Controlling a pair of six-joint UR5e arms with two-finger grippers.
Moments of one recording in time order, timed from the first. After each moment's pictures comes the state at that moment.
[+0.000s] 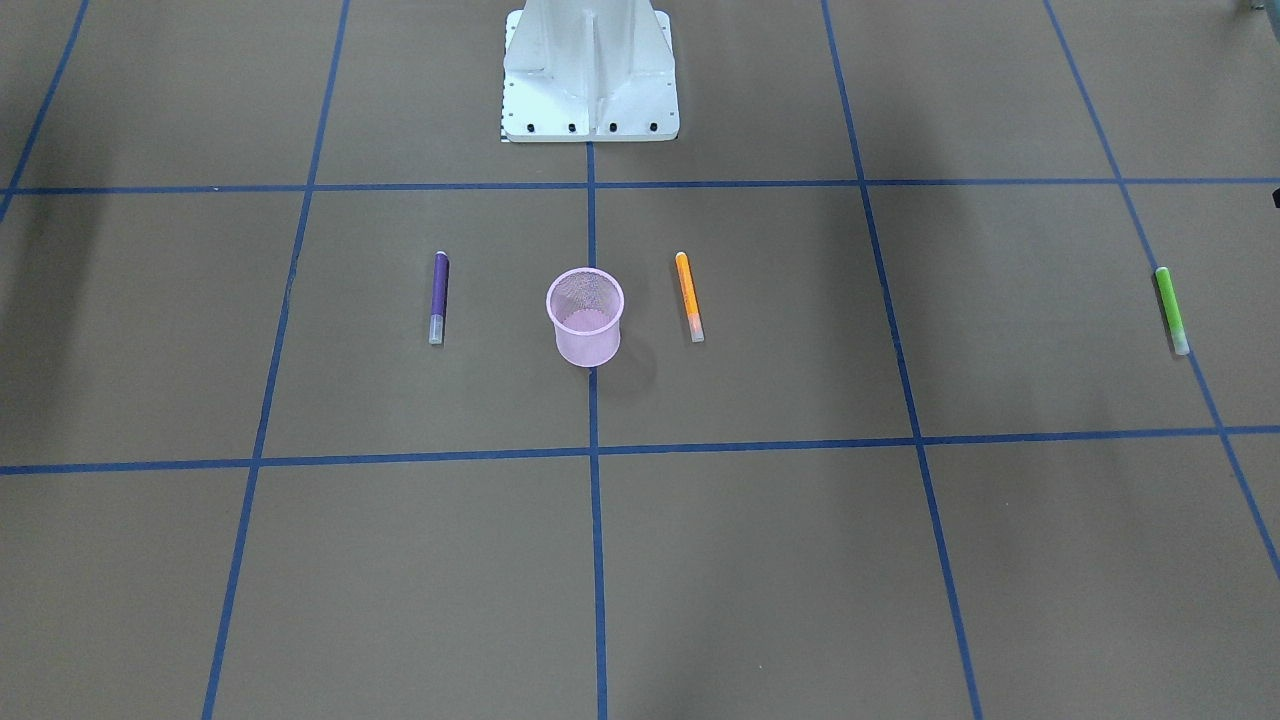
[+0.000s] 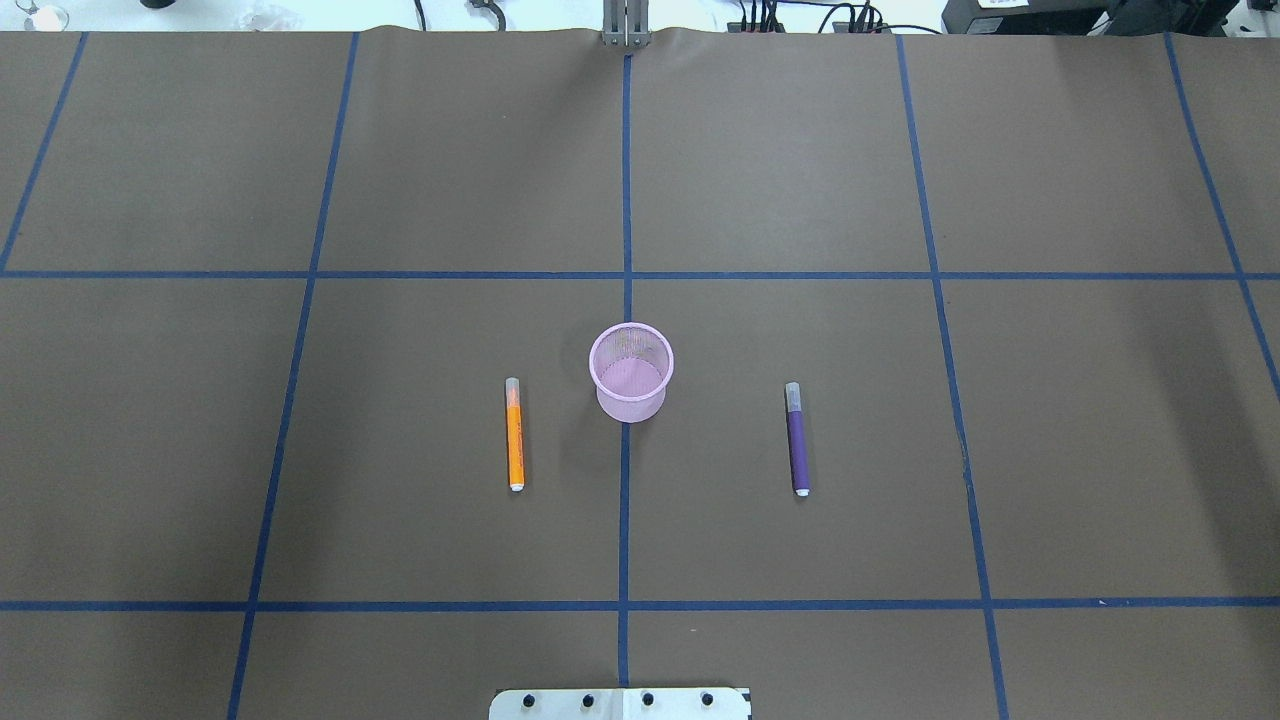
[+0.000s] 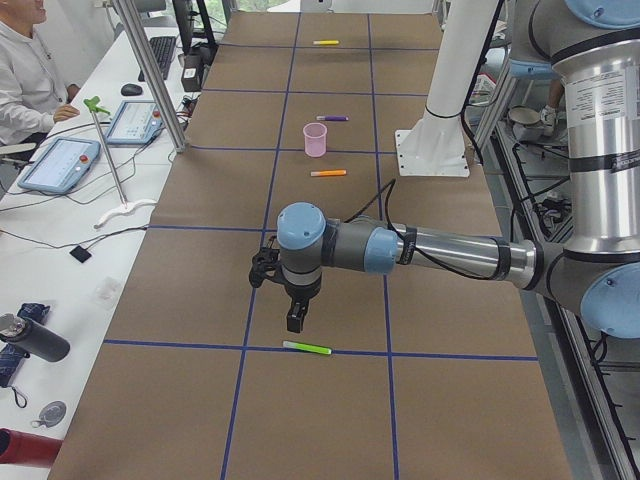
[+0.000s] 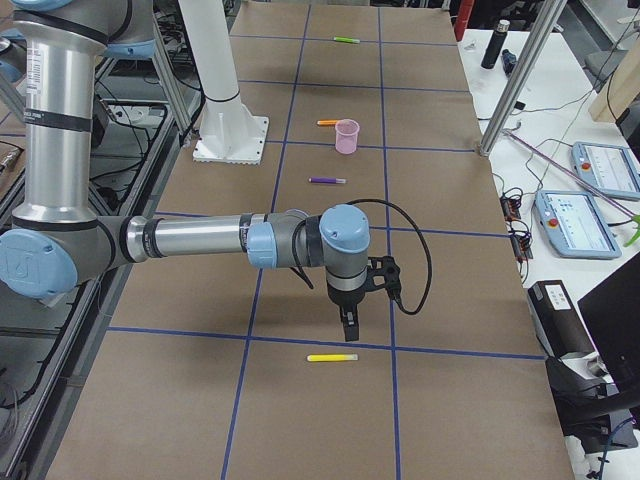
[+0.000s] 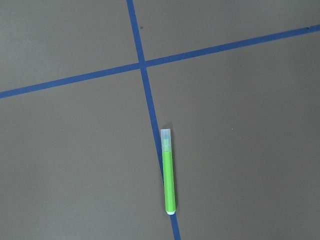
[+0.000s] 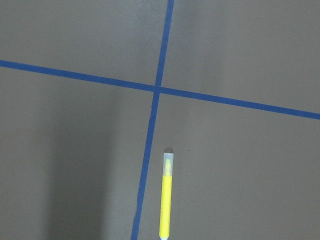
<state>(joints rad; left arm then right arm) -1.51 -1.43 -1.87 -1.56 -2.33 0.08 1.58 -1.69 1.81 -1.49 2.26 -0.09</state>
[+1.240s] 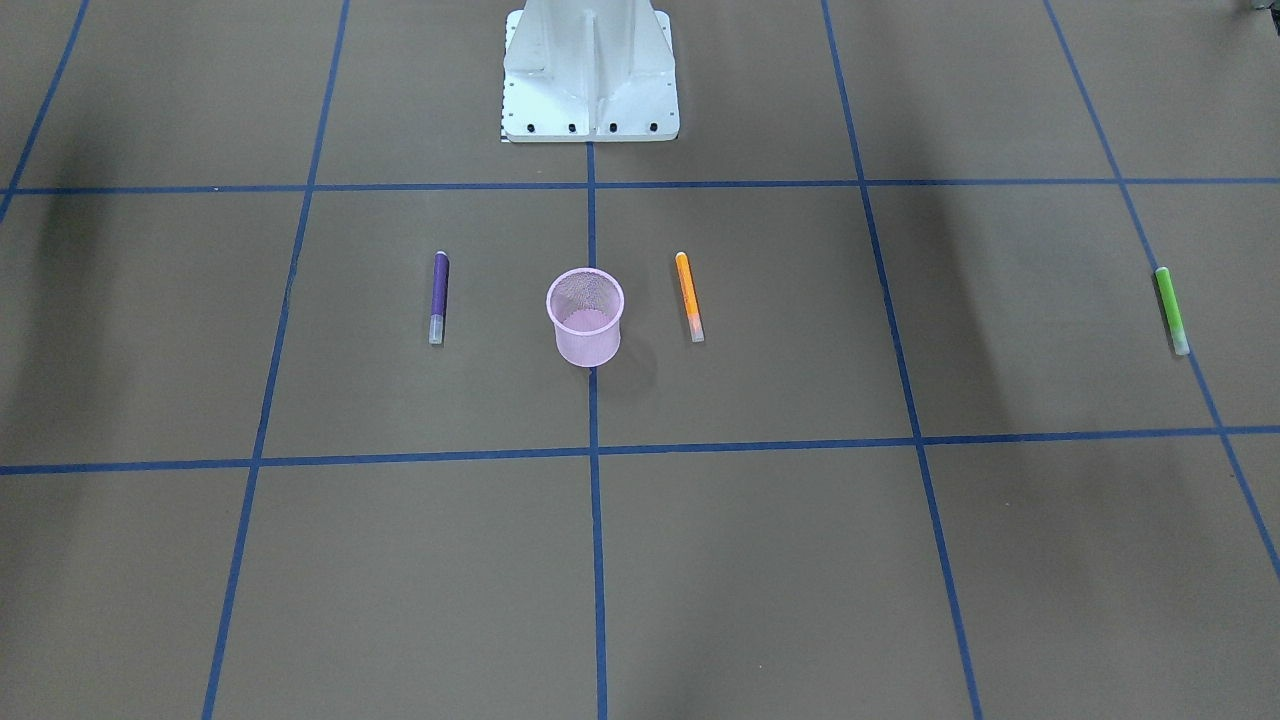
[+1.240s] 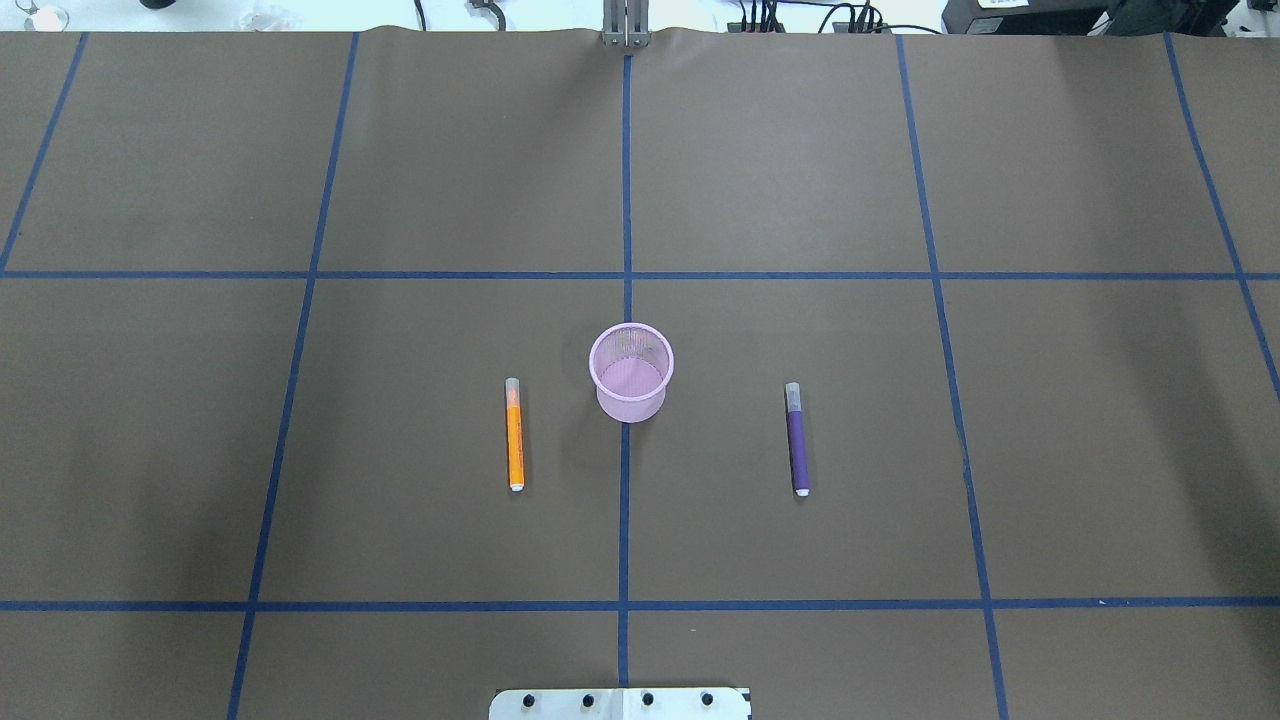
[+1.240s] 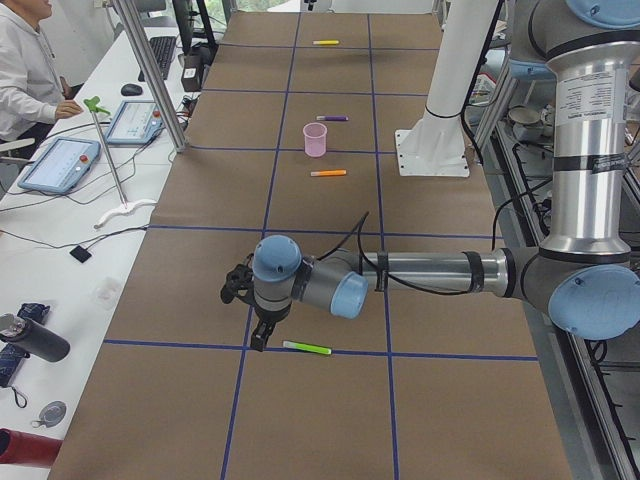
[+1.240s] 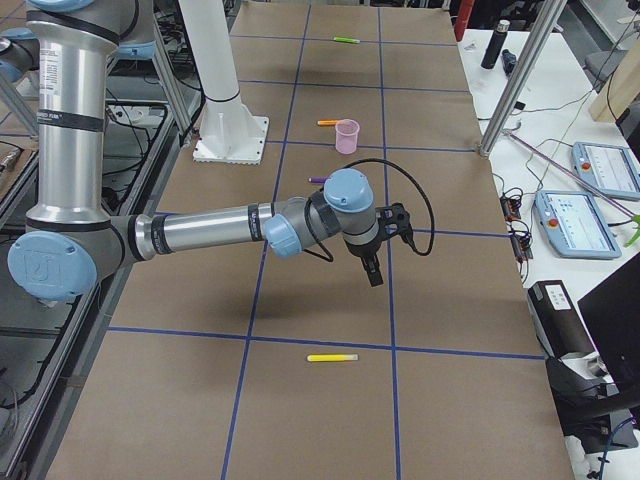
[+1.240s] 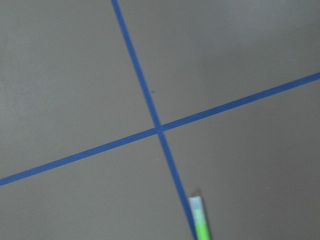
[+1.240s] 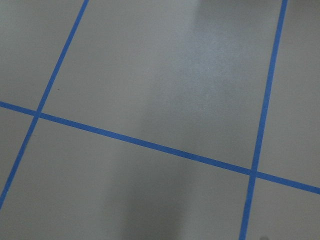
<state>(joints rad) -1.50 -1.50 -1.51 -2.03 -2.33 0.03 1.44 -1.67 1.84 -1.23 2.37 0.21</state>
